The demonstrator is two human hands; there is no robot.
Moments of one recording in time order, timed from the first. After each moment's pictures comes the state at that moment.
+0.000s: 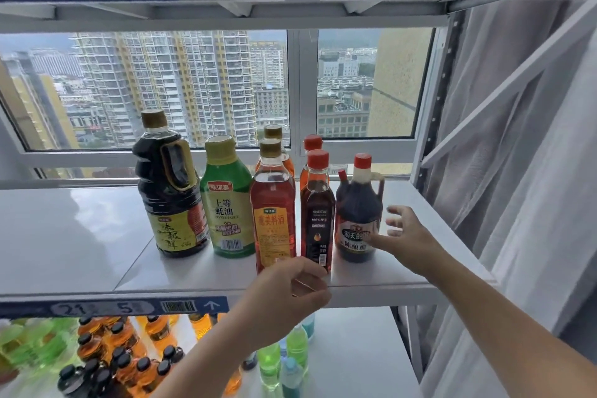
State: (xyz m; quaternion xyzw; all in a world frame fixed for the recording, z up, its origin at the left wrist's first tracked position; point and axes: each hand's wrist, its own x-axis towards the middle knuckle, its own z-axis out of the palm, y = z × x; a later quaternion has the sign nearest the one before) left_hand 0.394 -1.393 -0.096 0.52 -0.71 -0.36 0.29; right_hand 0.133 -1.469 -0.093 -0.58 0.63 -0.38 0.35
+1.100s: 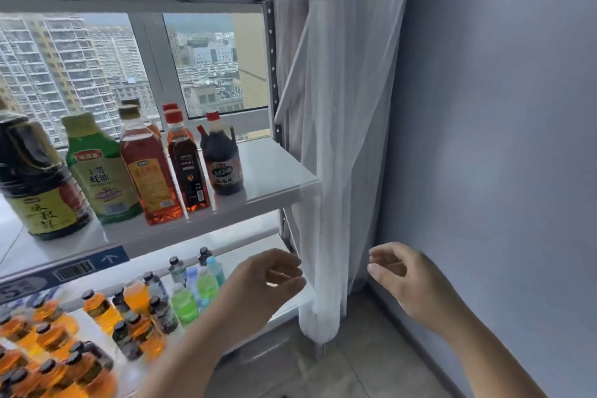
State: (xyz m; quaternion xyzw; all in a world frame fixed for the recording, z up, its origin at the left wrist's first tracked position) left_hand 0.309 -1.194 -0.114 0.41 -0.80 -0.38 0.24; right_hand 0.067 -1.073 -0.123 -0.49 0.75 -0.40 0.20
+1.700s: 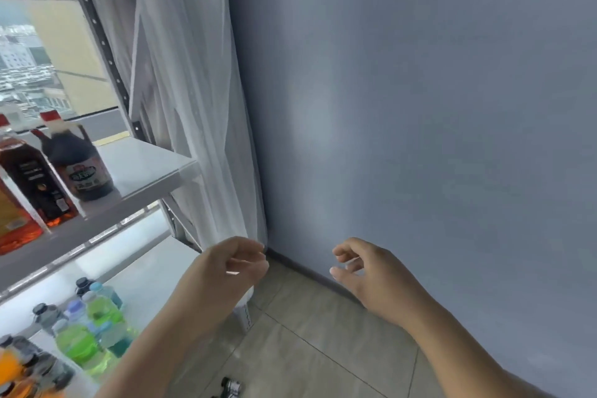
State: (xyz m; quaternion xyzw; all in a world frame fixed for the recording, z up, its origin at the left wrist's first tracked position) left_hand 0.325 -1.083 -0.107 0.25 -0.86 -0.42 0.16; right_hand 0.163 -0.865 -0.136 -0.33 0.87 -0.34 0.10
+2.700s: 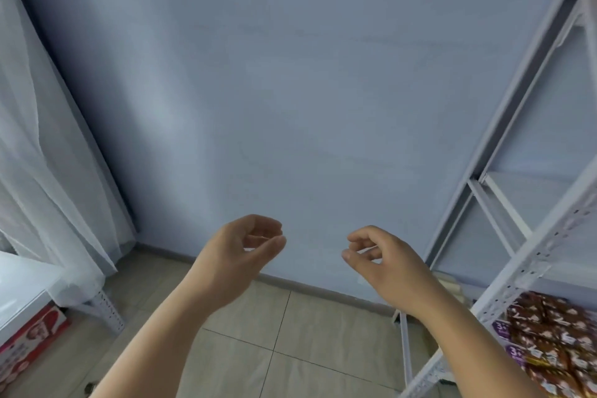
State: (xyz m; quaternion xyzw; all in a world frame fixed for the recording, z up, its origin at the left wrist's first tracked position) left_hand 0.260 -0.661 -0.092 0.07 -0.86 -0.49 0.09; right_hand 0.189 -0.405 -0.113 -0.15 0.91 -0.38 0.04
